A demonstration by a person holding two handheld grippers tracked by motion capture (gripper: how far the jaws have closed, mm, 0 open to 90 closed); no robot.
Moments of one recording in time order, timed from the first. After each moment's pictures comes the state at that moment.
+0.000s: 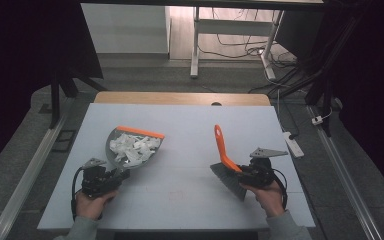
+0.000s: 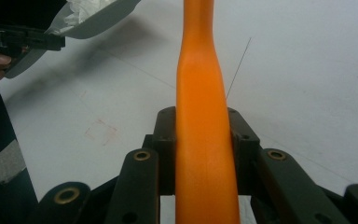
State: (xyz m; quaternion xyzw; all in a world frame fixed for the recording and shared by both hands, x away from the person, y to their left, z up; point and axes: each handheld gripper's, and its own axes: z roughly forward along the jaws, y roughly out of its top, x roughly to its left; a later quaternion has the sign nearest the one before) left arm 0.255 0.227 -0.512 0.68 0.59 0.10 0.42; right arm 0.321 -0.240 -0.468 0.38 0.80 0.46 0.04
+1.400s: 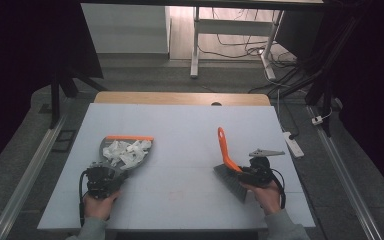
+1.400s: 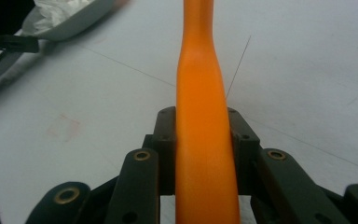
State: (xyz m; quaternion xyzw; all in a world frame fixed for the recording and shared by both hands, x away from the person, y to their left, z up) left arm 0.264 0.217 -0.534 0.63 0.68 0.11 0.36; right arm 0.338 -0.250 -0.493 0.43 0.79 0.43 0.03
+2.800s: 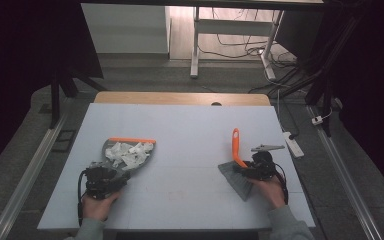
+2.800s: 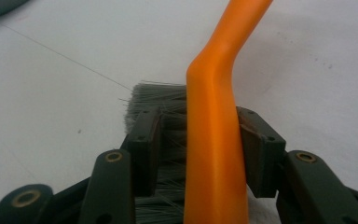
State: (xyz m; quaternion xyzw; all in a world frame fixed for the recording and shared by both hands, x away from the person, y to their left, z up) left arm 0.260 0.219 -0.528 0.64 0.66 0.12 0.36; right arm 0.366 -0.267 -0.507 0.45 0.81 0.37 0.08
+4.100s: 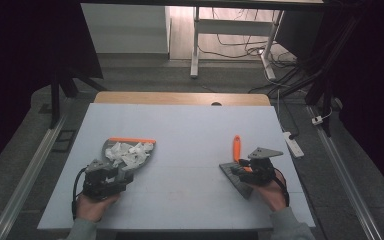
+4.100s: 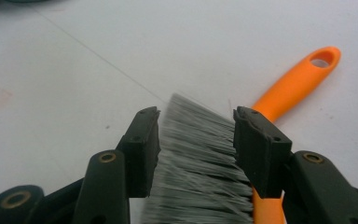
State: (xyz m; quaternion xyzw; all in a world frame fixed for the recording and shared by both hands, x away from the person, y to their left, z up) left arm 0.250 0.220 -0.507 0.73 0.54 0.12 0.41; right arm 0.339 -0.255 -0.491 0.35 0.84 0.40 0.15
